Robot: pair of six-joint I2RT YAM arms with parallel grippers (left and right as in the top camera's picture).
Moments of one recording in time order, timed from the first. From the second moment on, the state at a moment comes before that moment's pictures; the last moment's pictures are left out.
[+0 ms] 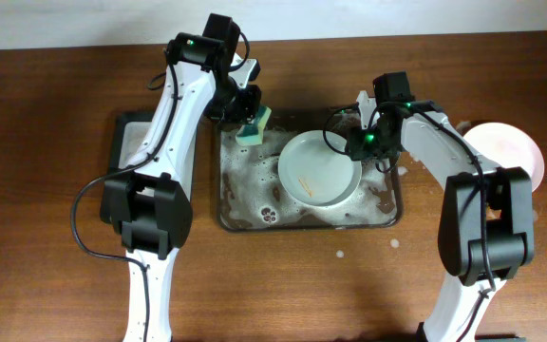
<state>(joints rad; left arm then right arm) -0.29 2.36 2.35 -1.36 0.30 -0.07 0.10 2.02 1.42 -0.68 -0.24 0.02</state>
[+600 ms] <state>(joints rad) -0.29 2.36 2.35 -1.36 0.30 -0.07 0.10 2.07 1.42 -0.68 -0.25 0.09</state>
